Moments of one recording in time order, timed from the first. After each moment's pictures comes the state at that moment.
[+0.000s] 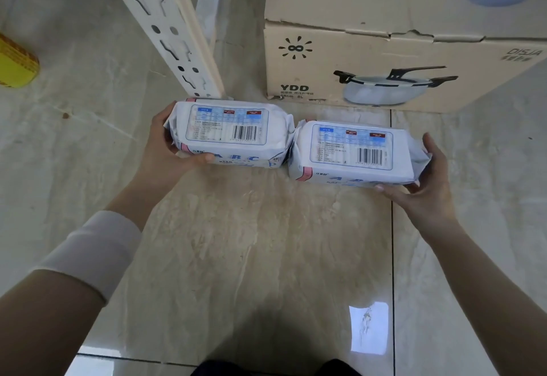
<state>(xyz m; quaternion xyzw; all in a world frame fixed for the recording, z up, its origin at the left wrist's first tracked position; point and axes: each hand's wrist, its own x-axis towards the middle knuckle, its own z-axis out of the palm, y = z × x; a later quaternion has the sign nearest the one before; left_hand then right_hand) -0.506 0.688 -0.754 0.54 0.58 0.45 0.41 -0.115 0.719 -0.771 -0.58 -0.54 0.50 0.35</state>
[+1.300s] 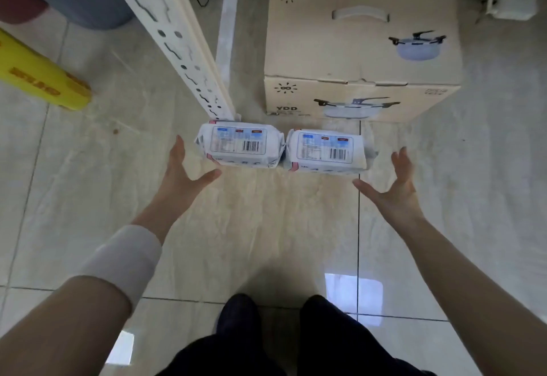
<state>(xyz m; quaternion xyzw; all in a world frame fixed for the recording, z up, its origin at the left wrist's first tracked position) -0.484 0.632 -0.650 0.34 0.80 0.25 0.41 -0.136 0.694 -0.638 -0.71 -0.51 0.45 0.19</state>
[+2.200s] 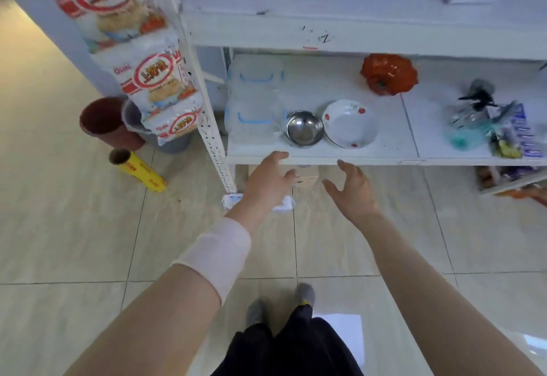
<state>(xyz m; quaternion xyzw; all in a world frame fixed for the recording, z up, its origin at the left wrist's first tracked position) -0.298 0.601 0.028 0.55 0.70 0.22 0.39 -0.128 0.610 0.011 -0.69 -0.65 0.29 0.13</state>
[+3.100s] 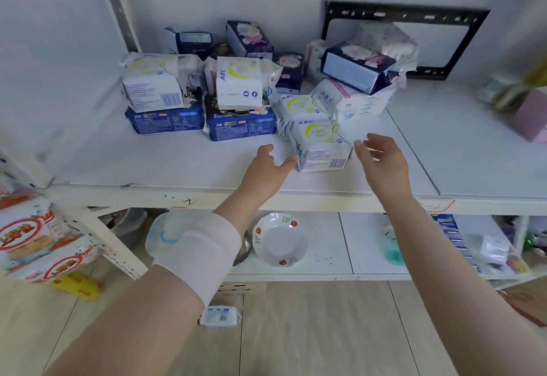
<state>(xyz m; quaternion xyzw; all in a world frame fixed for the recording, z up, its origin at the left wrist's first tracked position) -0.110 0.849 0.196 0.50 0.67 0.35 0.43 0.080 0.866 0.212 -0.64 -0.58 0.24 0.44</state>
